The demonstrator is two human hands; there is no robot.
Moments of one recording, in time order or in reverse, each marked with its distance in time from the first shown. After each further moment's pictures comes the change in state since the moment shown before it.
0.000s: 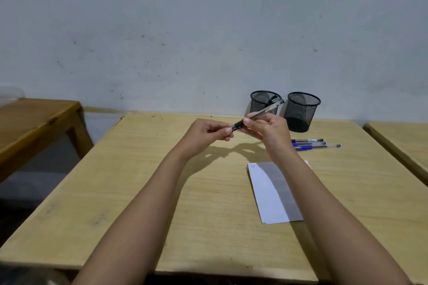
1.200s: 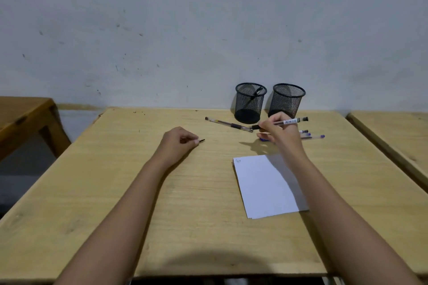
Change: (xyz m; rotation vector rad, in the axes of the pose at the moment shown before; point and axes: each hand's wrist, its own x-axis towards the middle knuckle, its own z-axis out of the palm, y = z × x) left_hand 0.001 -0.059 -0.011 0.437 0.209 -0.122; right_hand -0.005 0.006 -0.059 -0.237 0.193 -0.041
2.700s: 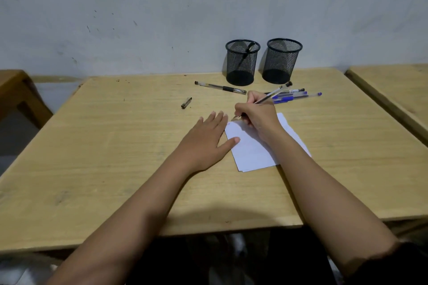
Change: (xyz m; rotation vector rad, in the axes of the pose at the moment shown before) left_hand -0.064 0.048 0.059 0.557 -0.431 0.235; right_hand -0.021 0.029 0.029 -0.133 -0.017 0.160
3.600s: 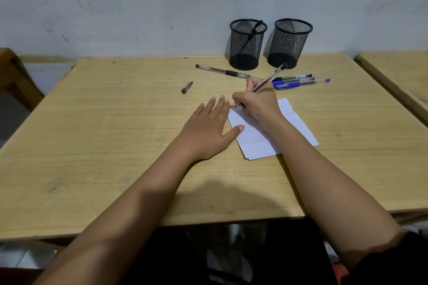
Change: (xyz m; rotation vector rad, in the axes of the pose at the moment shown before) left_hand -0.001 0.000 0.003 0.055 -0.062 -0.038; right_hand -0.003 0.002 0.011 -0.109 -0.007 -0.075
